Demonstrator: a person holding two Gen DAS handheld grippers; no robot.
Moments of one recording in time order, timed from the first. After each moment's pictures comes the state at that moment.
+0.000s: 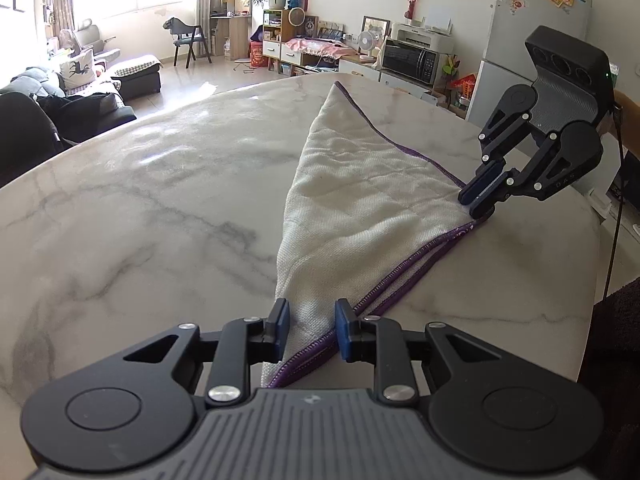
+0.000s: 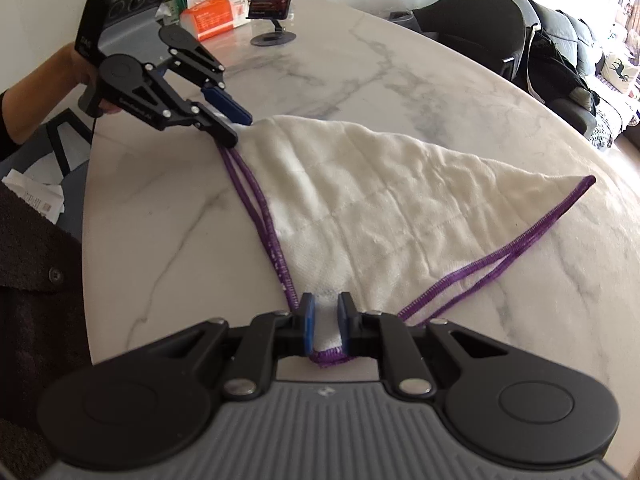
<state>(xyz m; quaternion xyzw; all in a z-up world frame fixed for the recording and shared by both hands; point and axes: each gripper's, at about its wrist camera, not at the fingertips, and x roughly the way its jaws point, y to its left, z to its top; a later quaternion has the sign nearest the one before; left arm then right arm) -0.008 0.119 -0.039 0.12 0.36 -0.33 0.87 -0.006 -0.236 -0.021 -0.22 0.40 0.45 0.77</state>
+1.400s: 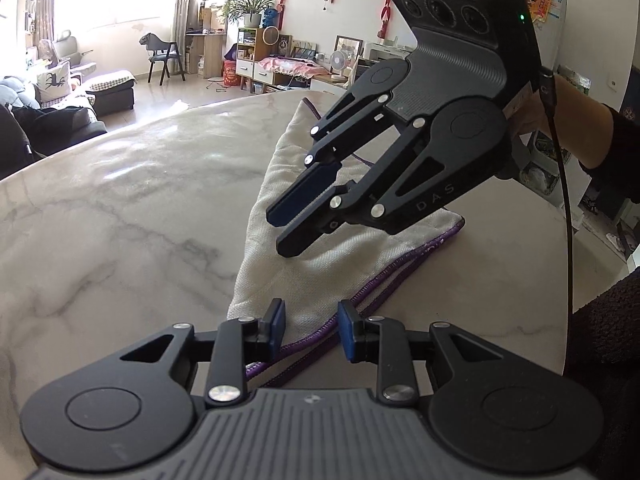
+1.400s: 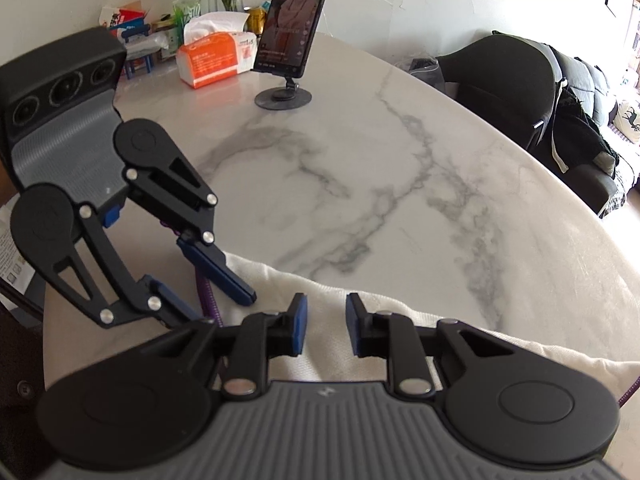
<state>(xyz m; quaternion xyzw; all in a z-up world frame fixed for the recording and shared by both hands) -0.015 0.107 -0.038 0.08 0.35 -0.37 0.86 0.040 -0.099 -0.016 -0.24 0.35 0.48 0.77</state>
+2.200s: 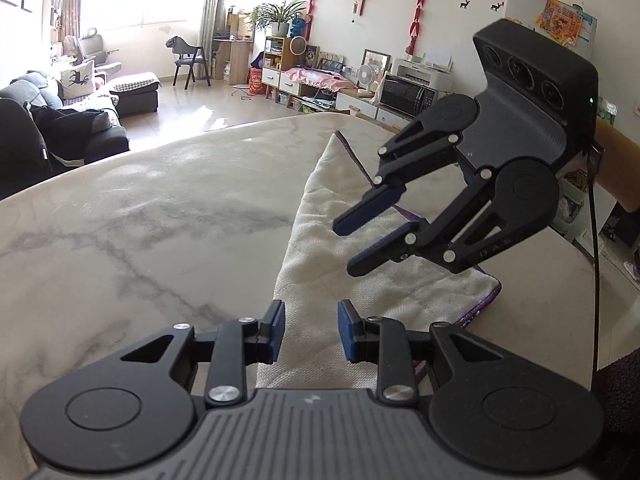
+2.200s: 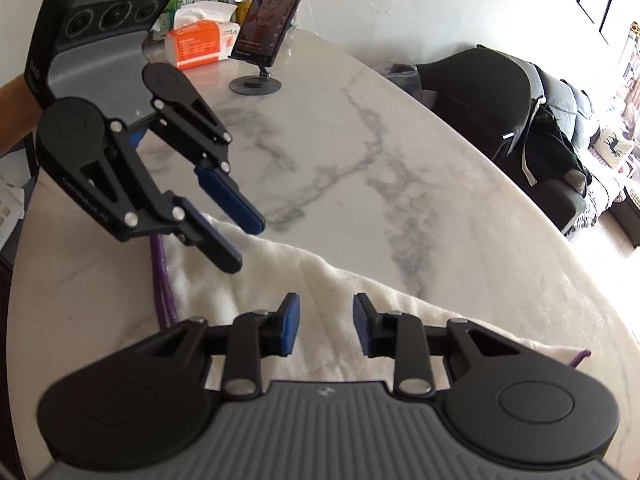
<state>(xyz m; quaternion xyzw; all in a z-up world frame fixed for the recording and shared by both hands) 0.020 0.079 -0.023 0.07 0.33 -0.35 0.87 0.060 -0.144 -0.007 -0.28 0.30 0.48 0.78</state>
